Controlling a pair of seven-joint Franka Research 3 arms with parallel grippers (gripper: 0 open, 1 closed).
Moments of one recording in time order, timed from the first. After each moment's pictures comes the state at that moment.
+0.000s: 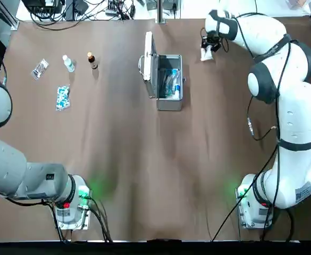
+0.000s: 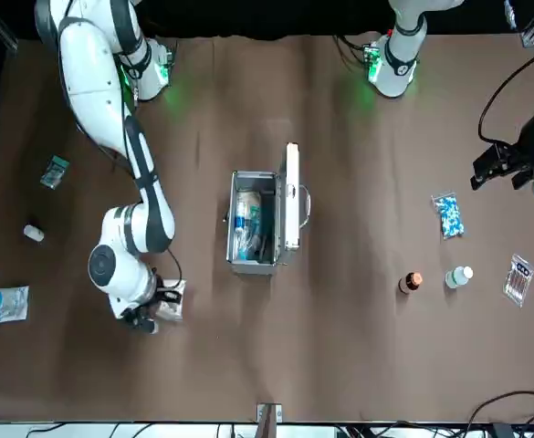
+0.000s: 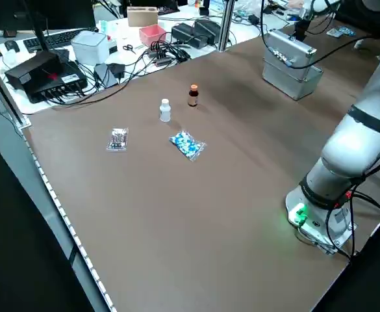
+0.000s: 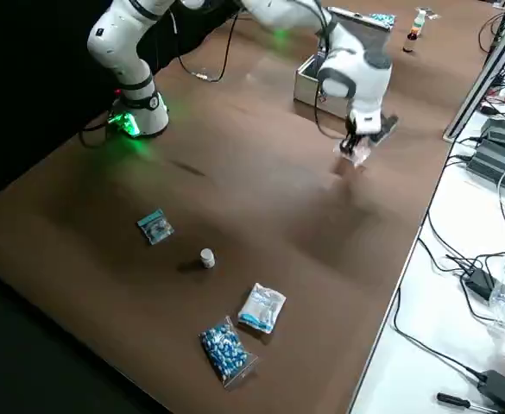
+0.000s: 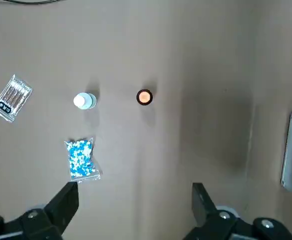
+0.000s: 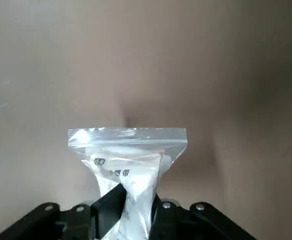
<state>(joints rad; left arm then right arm) 0.03 0.06 -0.08 -1.51 -0.03 1.63 -0.06 0.44 0.79 -0.22 -1.39 0.37 2.15 0.29</state>
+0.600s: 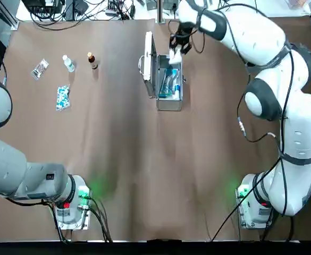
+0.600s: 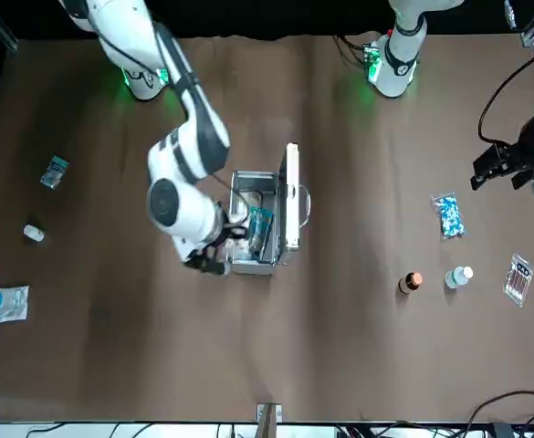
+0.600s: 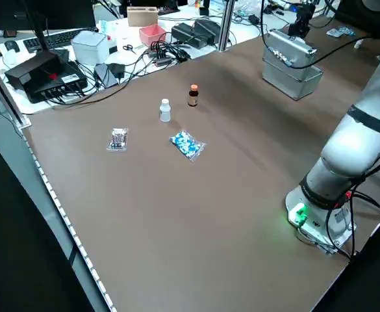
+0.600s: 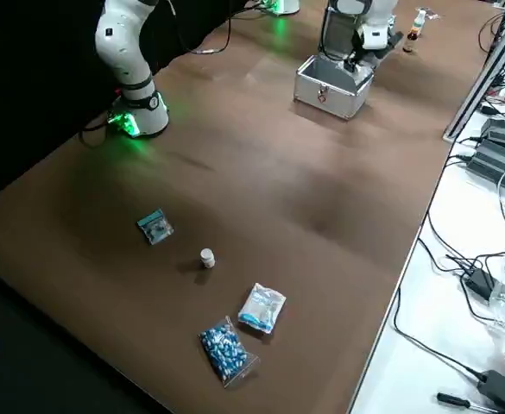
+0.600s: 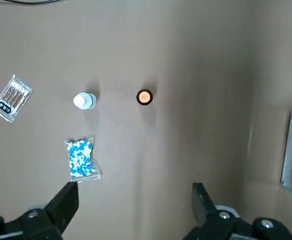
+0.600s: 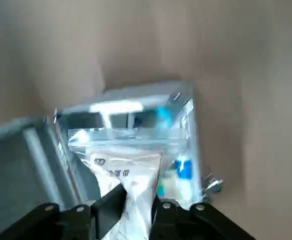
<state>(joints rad) 0.03 0.06 -0.08 -1.51 -0.03 1.63 -0.06 0.70 0.65 -0.21 -1.35 0.48 1.94 0.53</state>
